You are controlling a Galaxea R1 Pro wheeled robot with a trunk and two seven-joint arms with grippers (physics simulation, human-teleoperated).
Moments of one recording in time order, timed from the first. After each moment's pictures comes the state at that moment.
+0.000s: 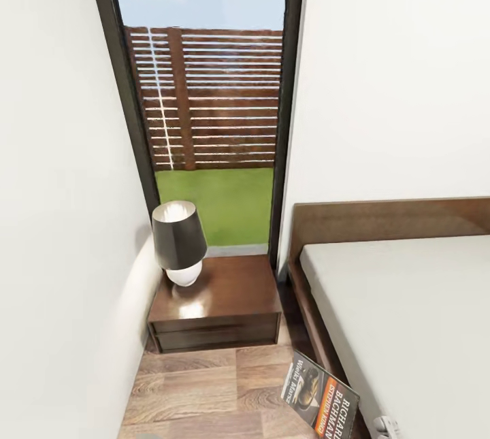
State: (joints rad) left arm -0.37 0.10 0.28 -0.11 -0.17 -0.08 -0.69; right arm -0.36 -0.28 -0.18 -0.21 -0.07 0.07 1.06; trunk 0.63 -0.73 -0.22
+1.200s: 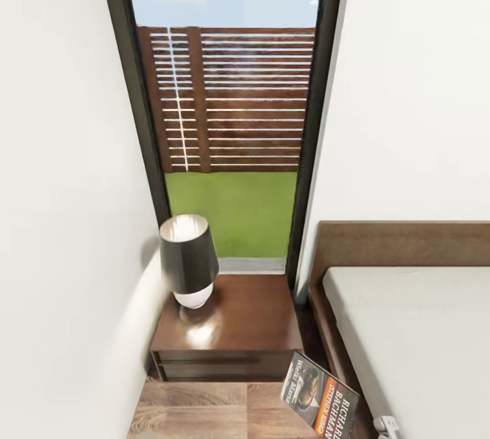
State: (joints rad) left arm -0.37 0.10 0.28 -0.11 -0.17 -0.08 -0.69; right arm -0.36 -0.28 -0.18 -0.21 -0.07 0.07 1.07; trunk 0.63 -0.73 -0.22
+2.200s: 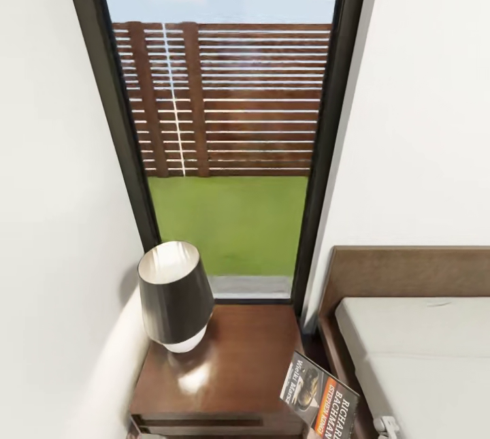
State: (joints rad) left arm -0.37 0.10 0.28 -0.11 -0.18 -0.08 -0.69; right arm -0.36 -0.28 -0.18 -0.21 -0.07 0.07 1.07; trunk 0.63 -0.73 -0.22
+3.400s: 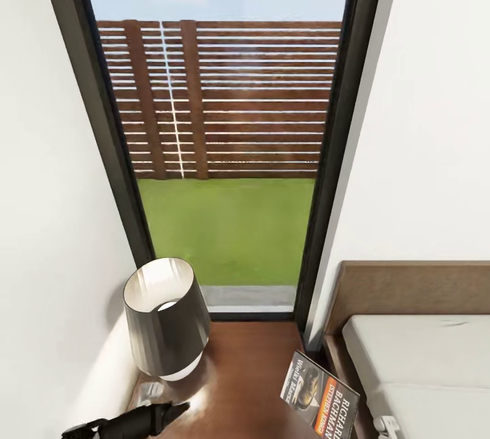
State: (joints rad) left arm -0.39 0.12 0.33 -0.39 -0.07 0.16 -1.03; right arm -0.36 -0.28 -0.18 -0.21 -0.07 0.07 1.07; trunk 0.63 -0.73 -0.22
